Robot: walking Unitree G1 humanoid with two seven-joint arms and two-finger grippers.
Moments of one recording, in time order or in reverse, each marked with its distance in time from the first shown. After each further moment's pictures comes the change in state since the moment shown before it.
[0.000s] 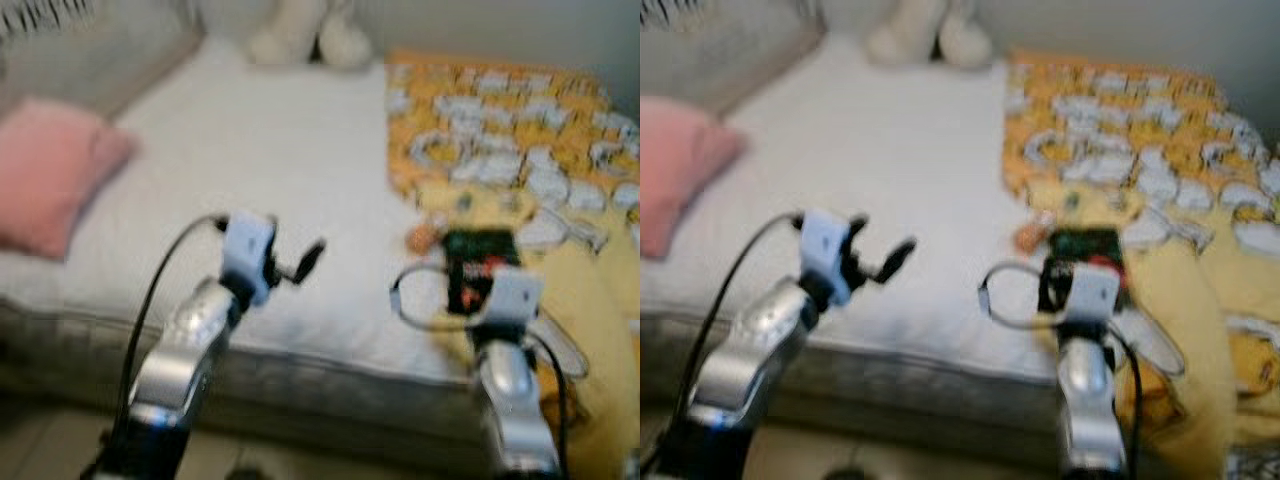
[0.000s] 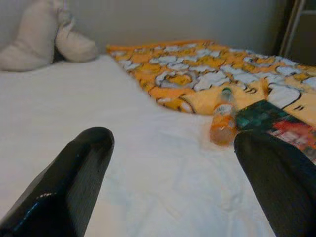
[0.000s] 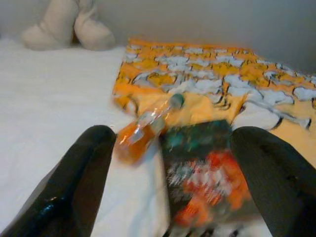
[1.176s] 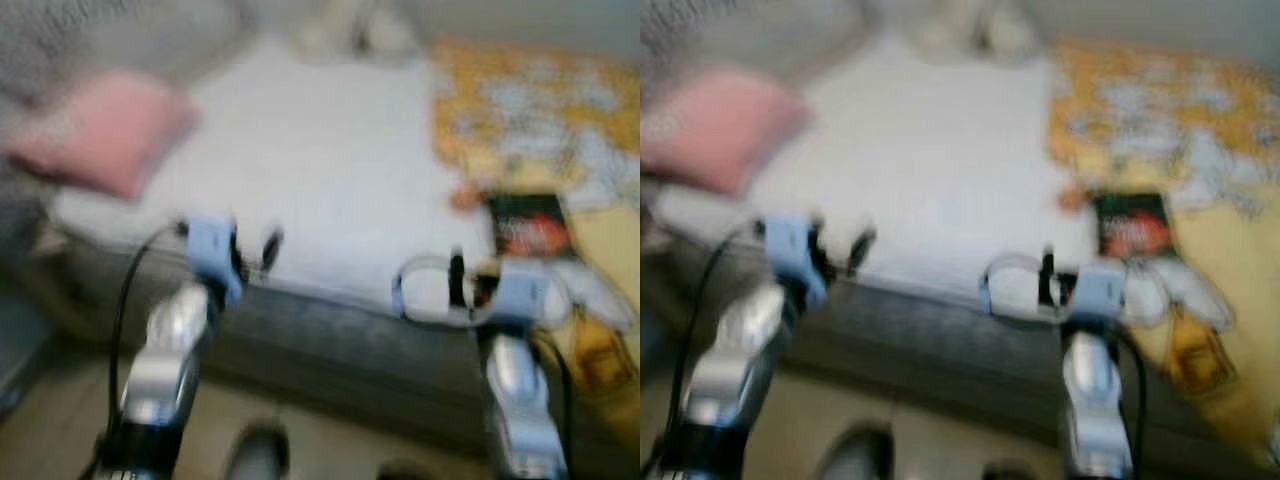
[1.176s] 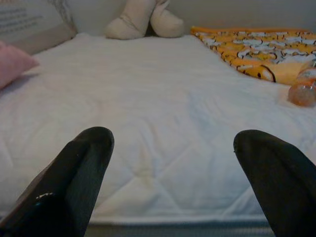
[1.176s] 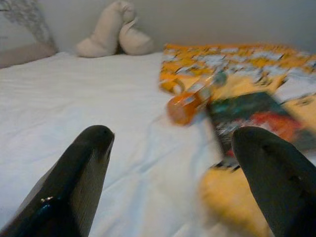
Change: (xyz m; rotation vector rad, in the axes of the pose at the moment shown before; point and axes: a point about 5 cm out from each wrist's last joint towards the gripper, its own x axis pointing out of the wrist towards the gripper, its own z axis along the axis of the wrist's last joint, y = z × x) left arm -0.010 0.030 -0.023 -0.086 0.028 0.237; right arm -0.002 -0.002 0.011 0.046 -0.053 0.015
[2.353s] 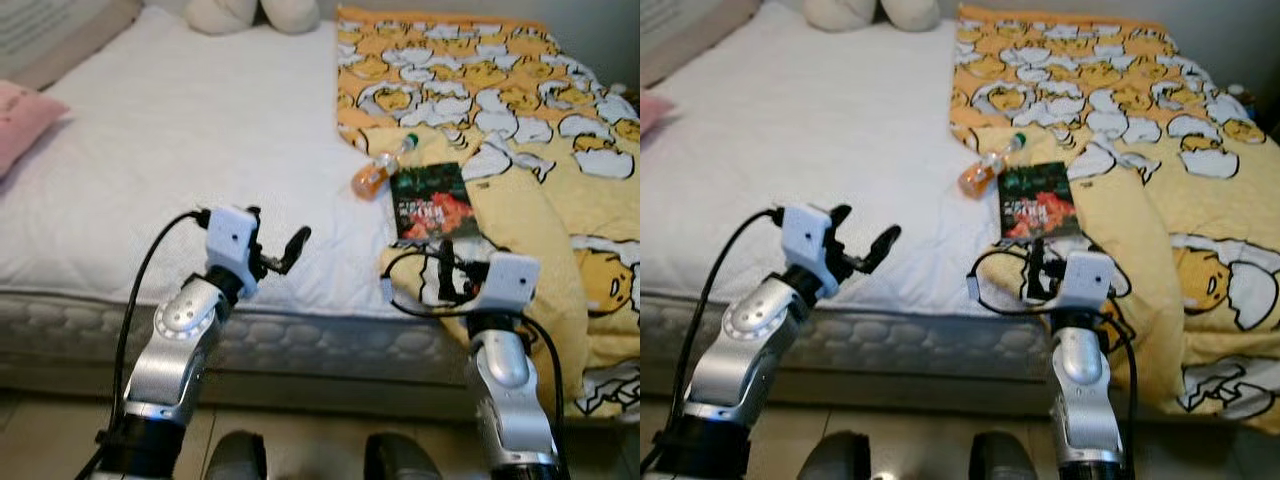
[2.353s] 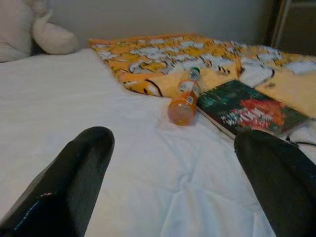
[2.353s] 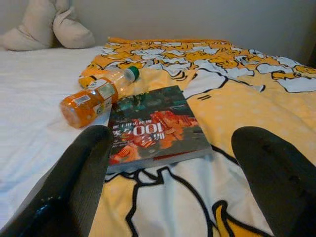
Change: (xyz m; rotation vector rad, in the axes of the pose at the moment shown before) left arm 0.002 -0.018 0.024 0.048 -0.091 -0.142; right arm 0.007 0.009 0.014 -0.025 -0.040 0.015
